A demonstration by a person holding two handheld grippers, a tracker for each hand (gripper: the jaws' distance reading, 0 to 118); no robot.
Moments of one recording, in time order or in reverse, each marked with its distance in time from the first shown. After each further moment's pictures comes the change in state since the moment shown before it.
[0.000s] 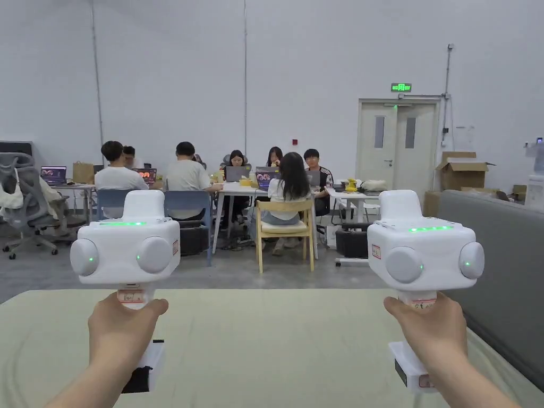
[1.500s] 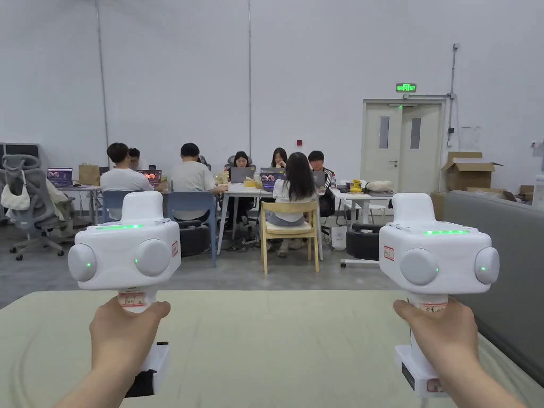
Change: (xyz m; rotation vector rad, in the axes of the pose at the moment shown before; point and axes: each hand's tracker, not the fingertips) left arm -0.006 -0.001 0.002 0.013 -0.001 0.038; right arm 0.010 -0.004 -0.006 -0.001 0.016 -0.049
